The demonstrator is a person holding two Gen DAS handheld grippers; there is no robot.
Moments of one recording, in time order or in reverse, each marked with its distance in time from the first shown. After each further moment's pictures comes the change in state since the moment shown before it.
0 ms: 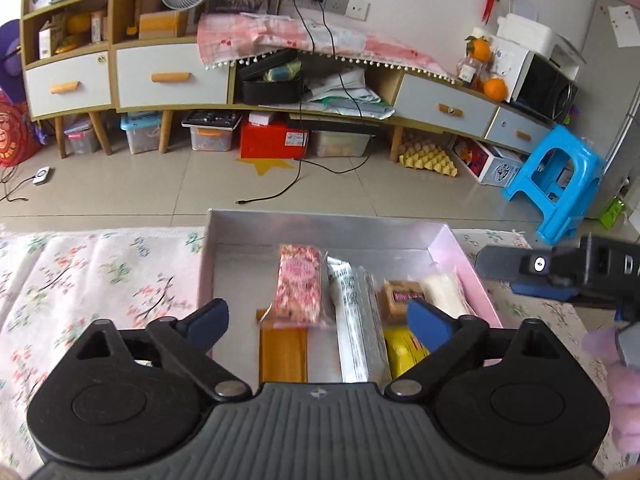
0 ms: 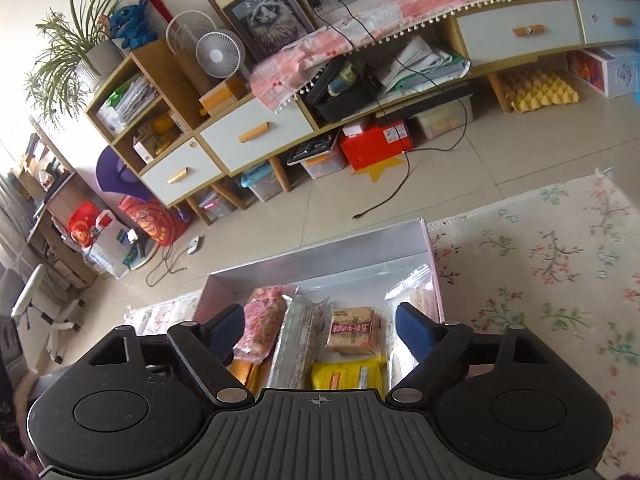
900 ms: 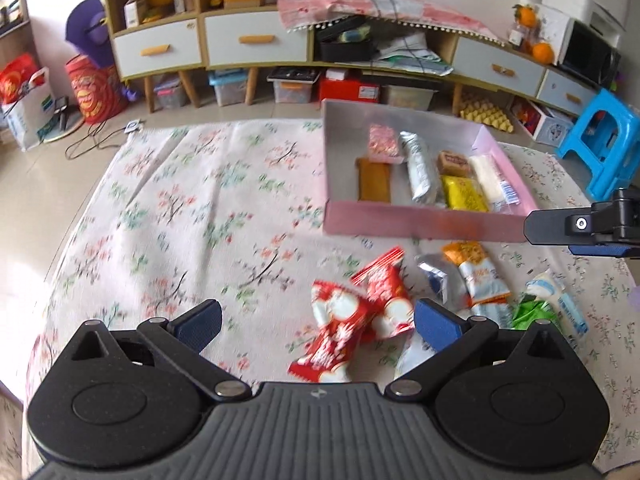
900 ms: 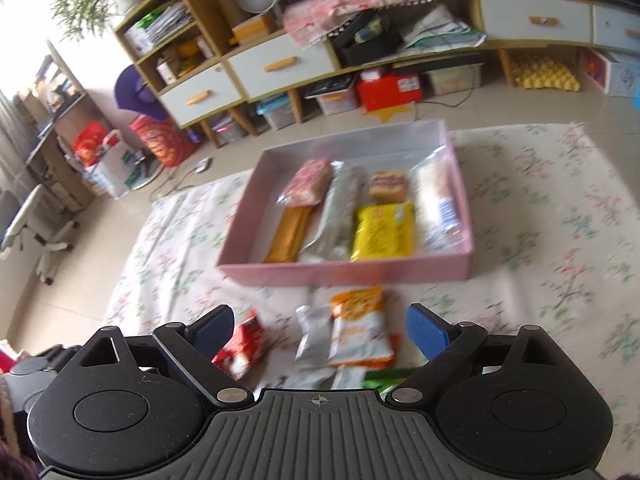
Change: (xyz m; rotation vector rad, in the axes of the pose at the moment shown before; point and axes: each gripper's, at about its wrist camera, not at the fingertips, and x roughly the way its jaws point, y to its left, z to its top) left arm -0.093 -0.001 -0.095 -0.043 0.098 0.241; right arm -0.066 0.064 -0.097 -0.128 0.154 -0.033
